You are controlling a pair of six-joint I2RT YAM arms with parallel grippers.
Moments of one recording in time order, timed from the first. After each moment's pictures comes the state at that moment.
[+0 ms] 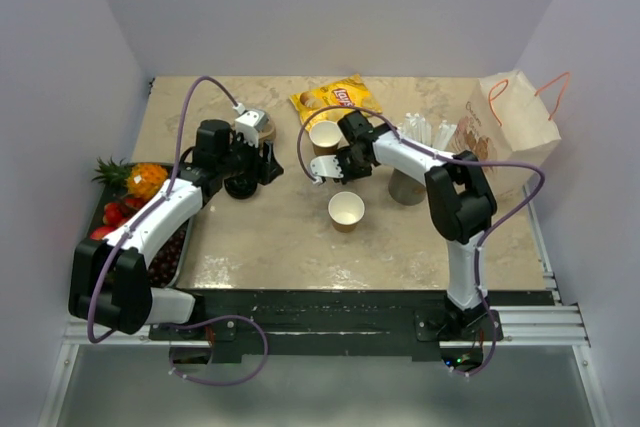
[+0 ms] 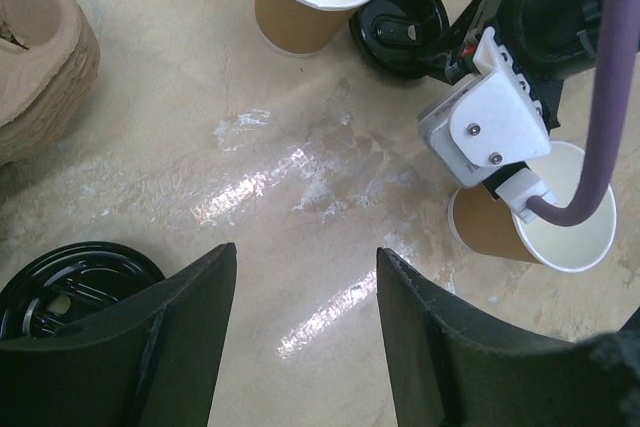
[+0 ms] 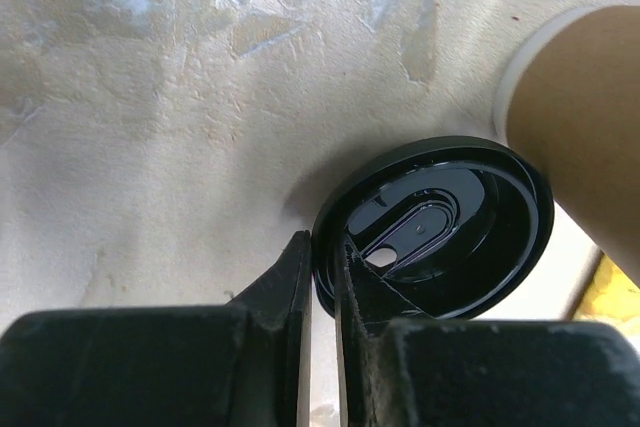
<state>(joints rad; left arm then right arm) -0.27 1.34 0.91 -0.15 0.41 -0.07 0.54 2.05 1.53 -0.69 -0.15 -1.37</state>
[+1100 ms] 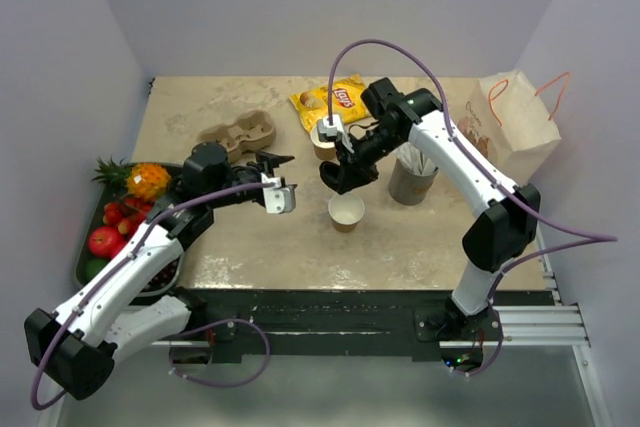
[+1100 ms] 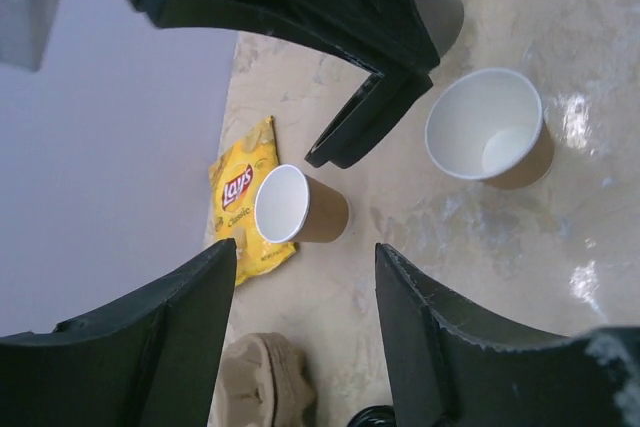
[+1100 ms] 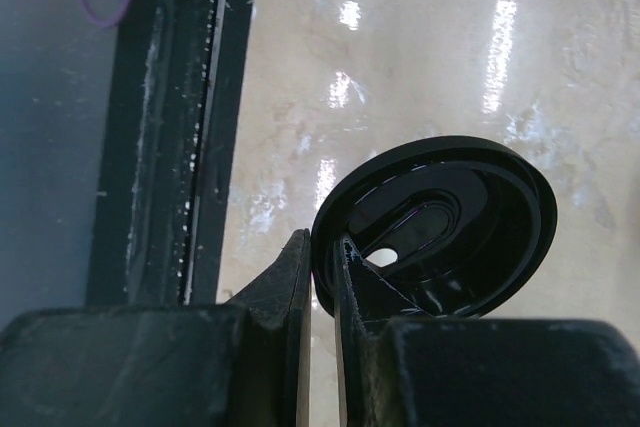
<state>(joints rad) -0.53 0.96 0.88 -0.22 0.57 0.90 0.52 1.75 1.78 -1.30 -0.85 -0.92</state>
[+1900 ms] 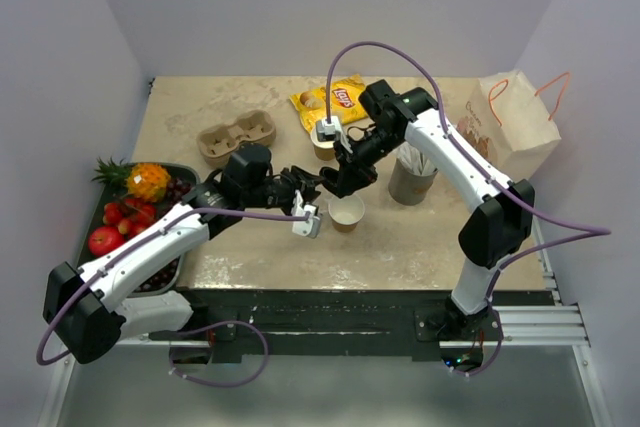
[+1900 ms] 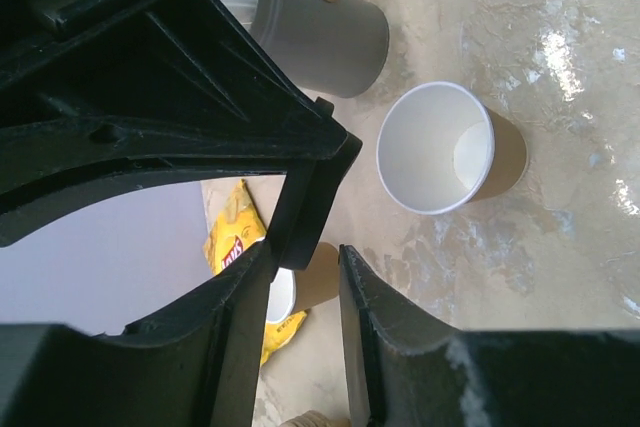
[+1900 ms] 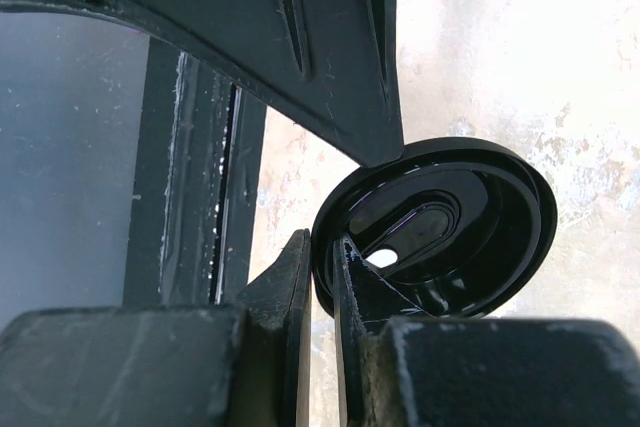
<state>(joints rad) -0.70 1.16 0.95 -0.28 0.55 1.27 0.52 1.80 1.80 -1.35 -0.89 -0.90</state>
